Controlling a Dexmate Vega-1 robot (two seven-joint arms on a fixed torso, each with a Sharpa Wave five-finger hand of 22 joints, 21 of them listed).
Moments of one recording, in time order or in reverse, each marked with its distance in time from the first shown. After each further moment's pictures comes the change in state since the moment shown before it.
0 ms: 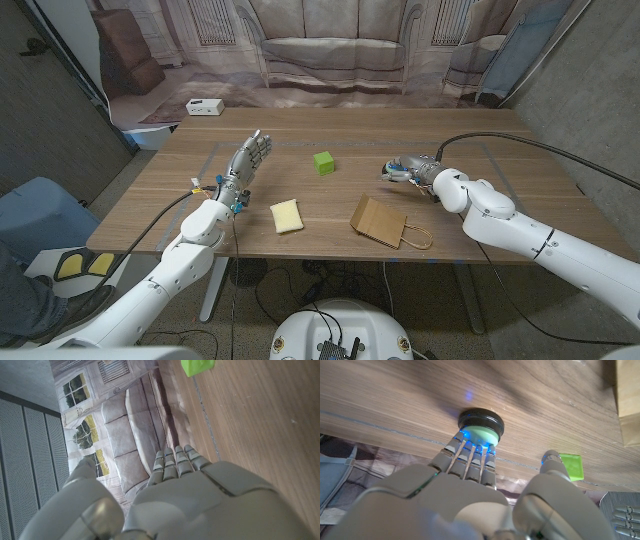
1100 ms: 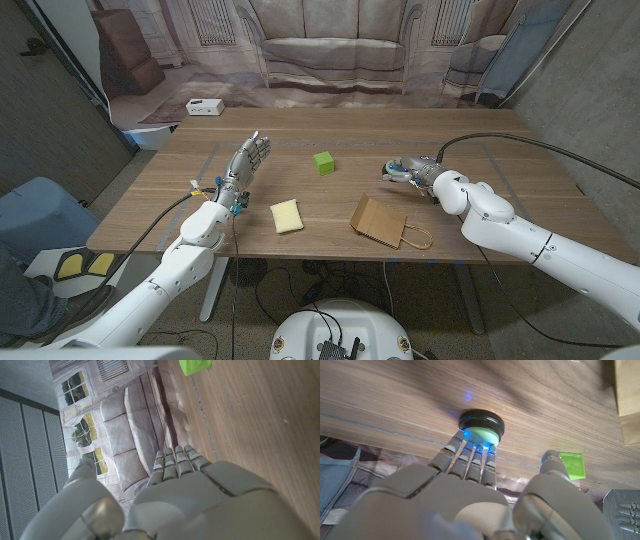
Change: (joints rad) left arm 0.004 -0.006 -0.001 0.013 -0.007 -0.010 -0.005; left_hand -0.006 0.006 -0.004 -0.004 0.000 0.003 0.004 0.000 0.000 0.000 0.000 0.000 0.000 0.000 0.000 0.000 0.000 -0.003 0.003 0.000 0.000; right arm -0.006 -0.005 -0.026 0.008 0.016 -0.027 0.013; right_hand 0.000 0.000 0.003 -0.003 -0.008 0.042 -0.004 0.004 0.000 0.017 0.000 0.006 0.001 0.030 -0.002 0.005 0.000 0.022 -0.001 0.000 0.000
